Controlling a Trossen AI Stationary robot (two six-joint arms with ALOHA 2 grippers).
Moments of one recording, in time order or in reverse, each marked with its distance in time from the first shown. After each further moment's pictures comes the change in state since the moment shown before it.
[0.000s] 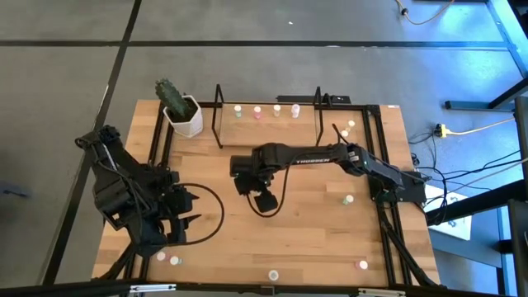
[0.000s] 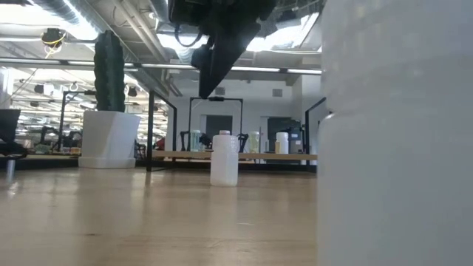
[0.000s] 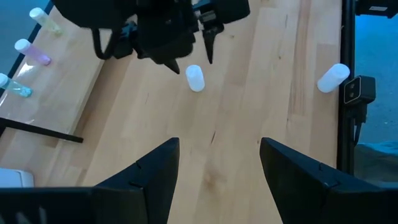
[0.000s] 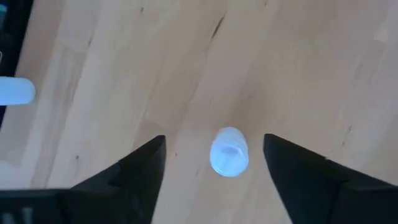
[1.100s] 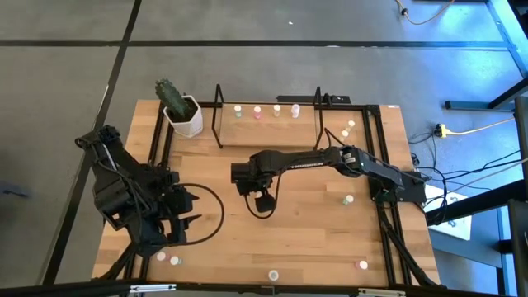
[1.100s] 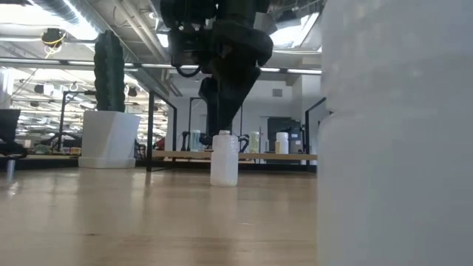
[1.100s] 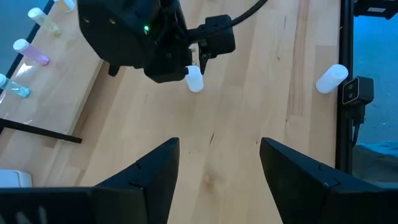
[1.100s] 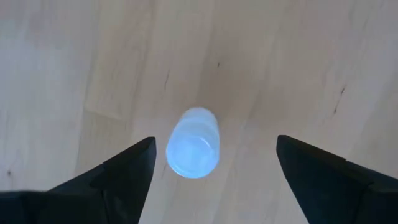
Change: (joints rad) left arm 0.000 0.000 0.000 0.005 0.000 0.000; right arm 0.011 0.032 -0.112 0.053 0.157 0.086
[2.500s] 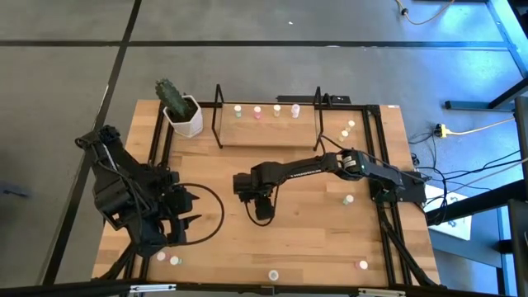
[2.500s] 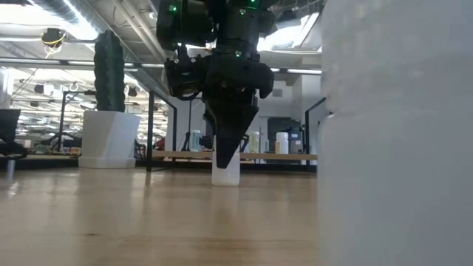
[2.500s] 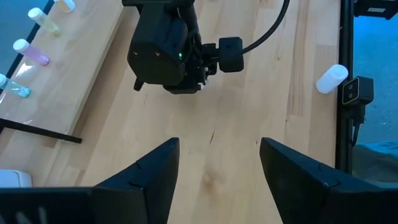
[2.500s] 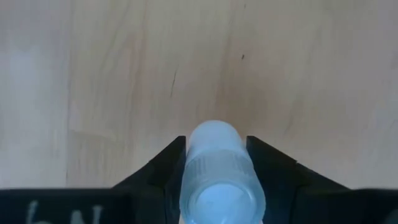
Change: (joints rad) left arm 0.000 0.000 0.000 0.000 0.000 0.000; right arm 0.038 -0.006 -0.167 0.155 0.020 0.129
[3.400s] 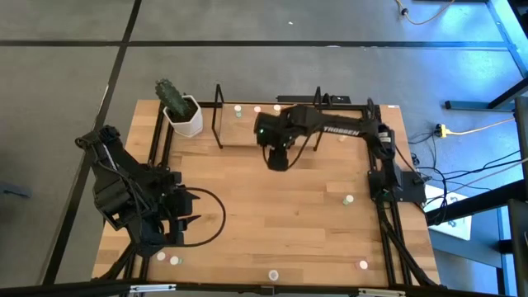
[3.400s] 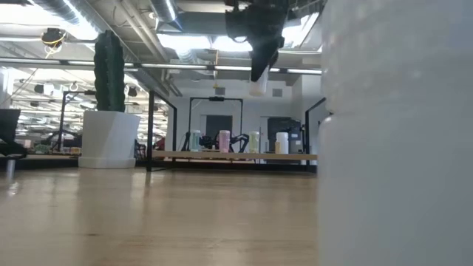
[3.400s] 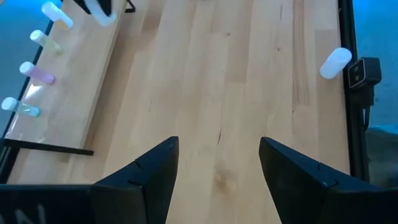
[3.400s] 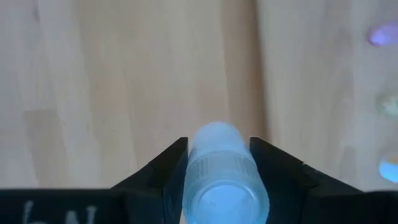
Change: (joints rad) left arm 0.000 0.000 0.000 0.001 0.000 0.130; right arm -0.274 -0.347 0.002 -0.228 0.112 0.019
